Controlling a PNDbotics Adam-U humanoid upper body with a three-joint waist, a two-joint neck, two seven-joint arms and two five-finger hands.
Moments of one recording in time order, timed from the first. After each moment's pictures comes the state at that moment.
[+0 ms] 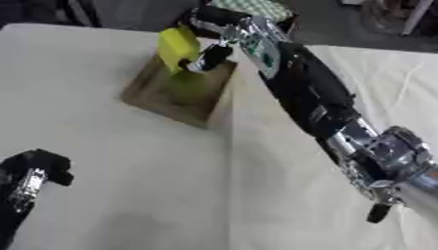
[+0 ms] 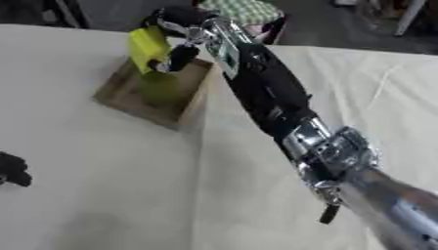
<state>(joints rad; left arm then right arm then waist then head) -0.35 0.17 -0.32 -1.75 -0.05 0.03 -0.12 -1.13 -0.43 0.12 -0.80 0.93 -0.42 0.25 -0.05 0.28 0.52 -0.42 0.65</state>
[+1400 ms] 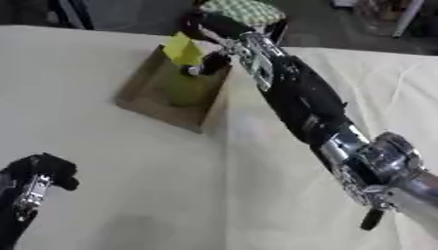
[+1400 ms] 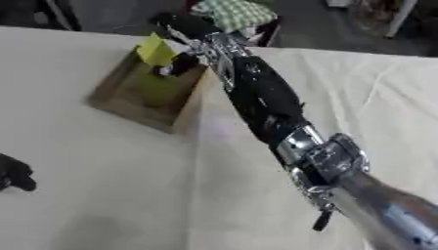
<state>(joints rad) -0.36 0.17 -0.33 -1.75 -0.05 0.03 -0.13 -1.12 -0.43 0.10 -0.77 0.99 -0.34 0.12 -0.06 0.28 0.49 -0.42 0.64</state>
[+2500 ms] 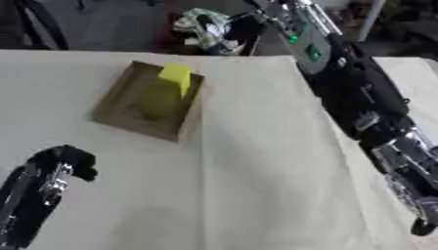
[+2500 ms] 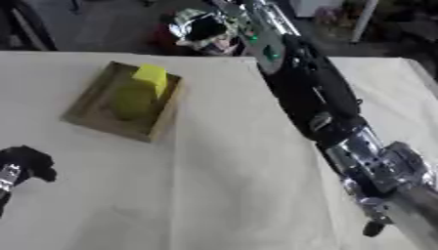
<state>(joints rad) -0.31 0.19 -0.29 -1.75 -0.05 0.02 -0.09 -1.00 -0.56 0.19 -1.20 0.67 -0.37 0.07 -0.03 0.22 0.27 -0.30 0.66</state>
